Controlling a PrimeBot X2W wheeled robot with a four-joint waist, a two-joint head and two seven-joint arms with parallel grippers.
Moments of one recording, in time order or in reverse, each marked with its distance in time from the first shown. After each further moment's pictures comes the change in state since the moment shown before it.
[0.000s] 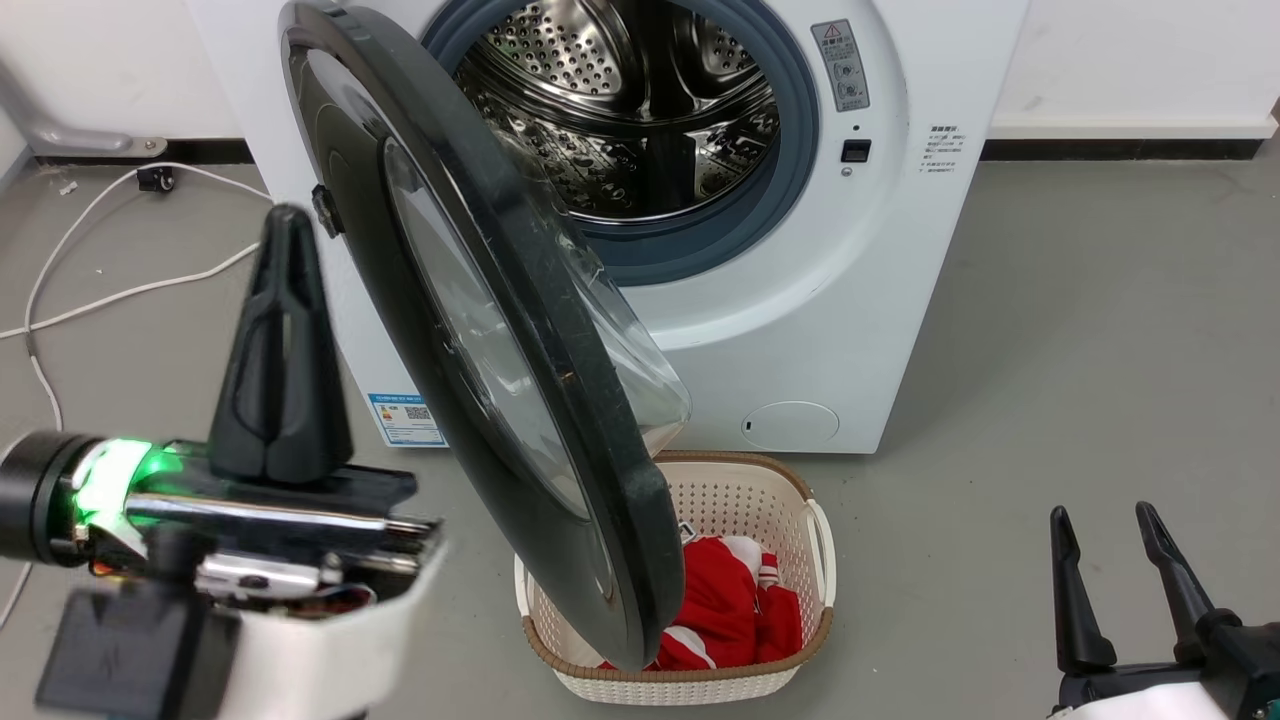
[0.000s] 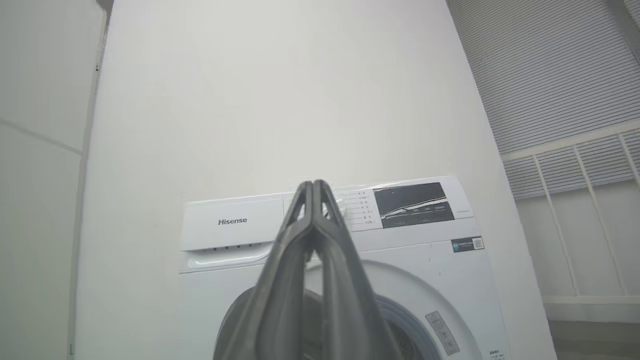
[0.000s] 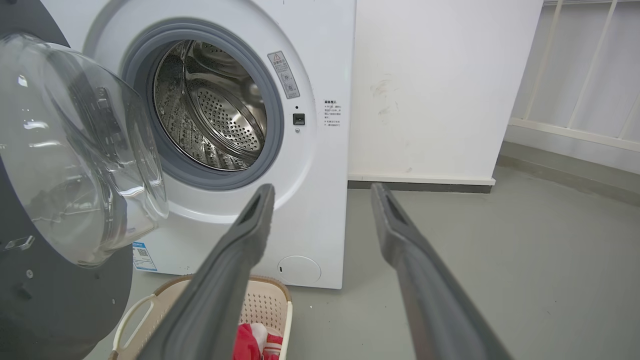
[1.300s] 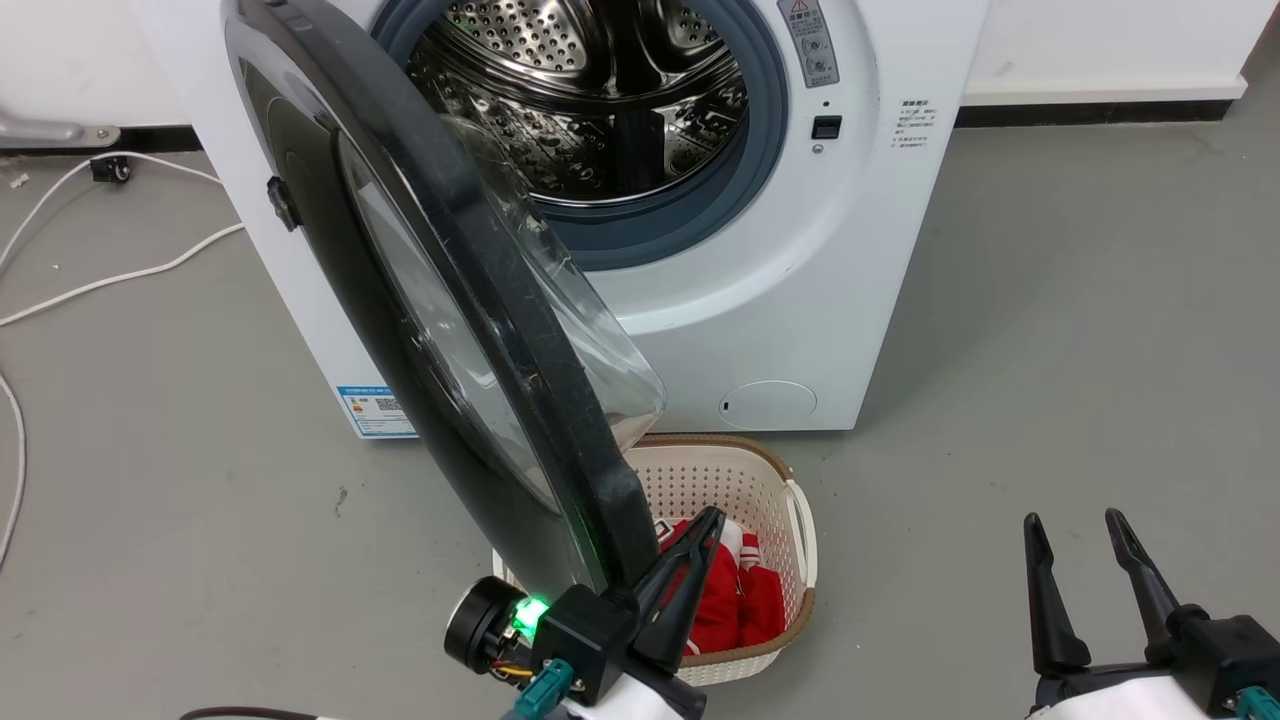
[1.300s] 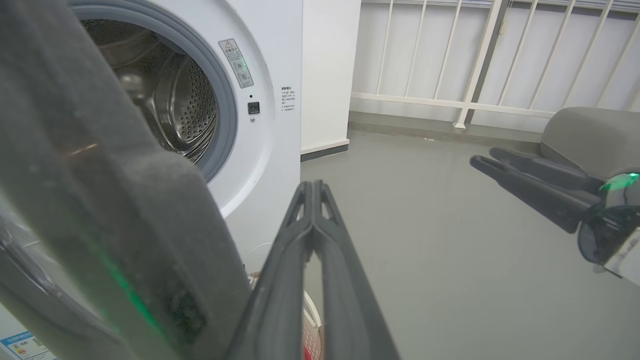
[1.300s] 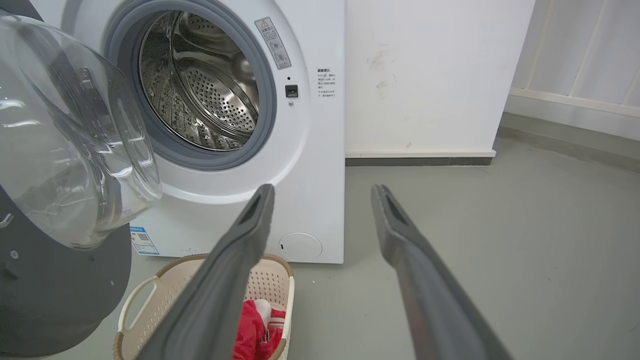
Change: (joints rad) left arm 0.064 0.026 -0.512 0.498 -0.167 0.043 0.095; right arm -0.025 0.000 0.027 0.069 0.022 0.000 0.000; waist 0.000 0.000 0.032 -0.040
